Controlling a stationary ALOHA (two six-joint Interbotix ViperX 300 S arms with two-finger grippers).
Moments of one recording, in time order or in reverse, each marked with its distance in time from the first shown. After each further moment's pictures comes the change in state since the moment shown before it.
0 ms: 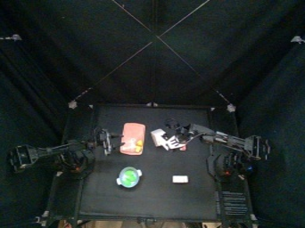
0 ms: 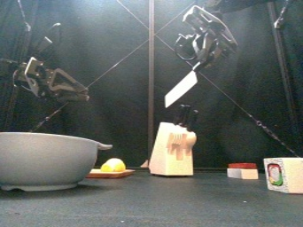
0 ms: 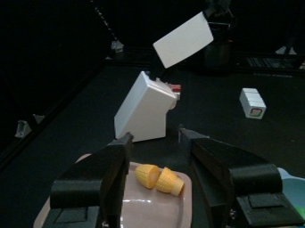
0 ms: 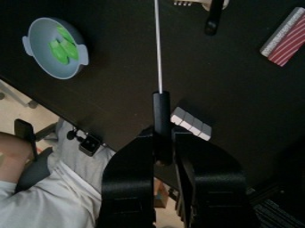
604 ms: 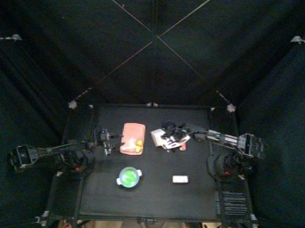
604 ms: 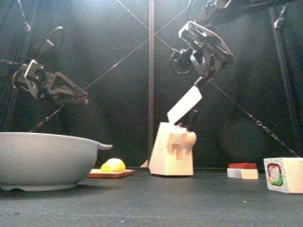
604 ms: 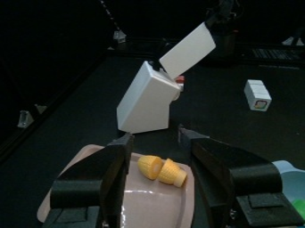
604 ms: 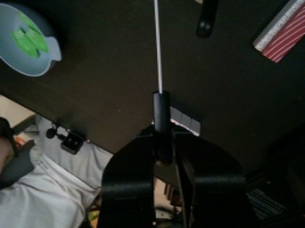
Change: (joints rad) left arm 0.000 0.000 0.002 0.000 0.037 0.000; right arm -0.003 0.098 0.000 0.006 0.021 -0.054
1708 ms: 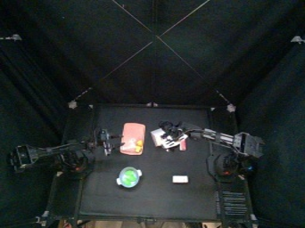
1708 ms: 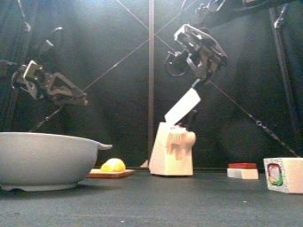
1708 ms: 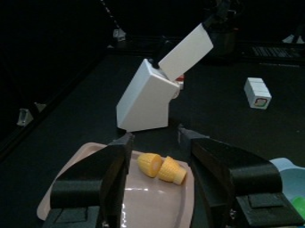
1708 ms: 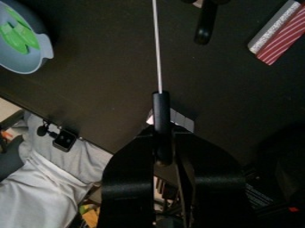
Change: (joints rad) left arm 0.002 0.000 0.005 0.002 0.000 0.003; right arm -0.018 0.041 -0.066 -0.015 0.077 -0.005
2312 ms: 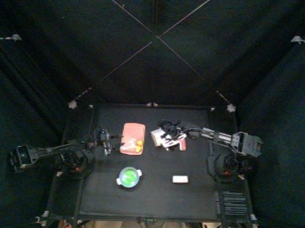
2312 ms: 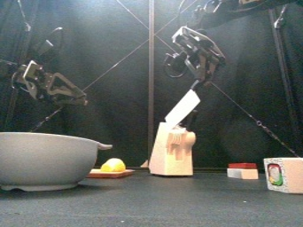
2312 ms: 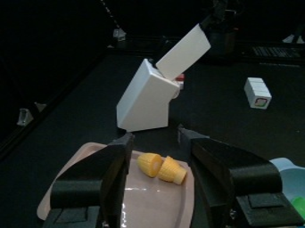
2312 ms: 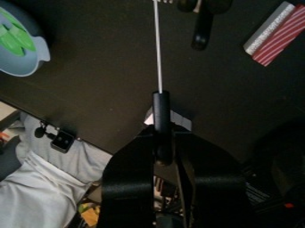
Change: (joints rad) left arm 0.002 -0.002 0.002 0.000 0.000 0.000; right arm 0.000 0.066 -0.066 -0.002 0.032 0.005
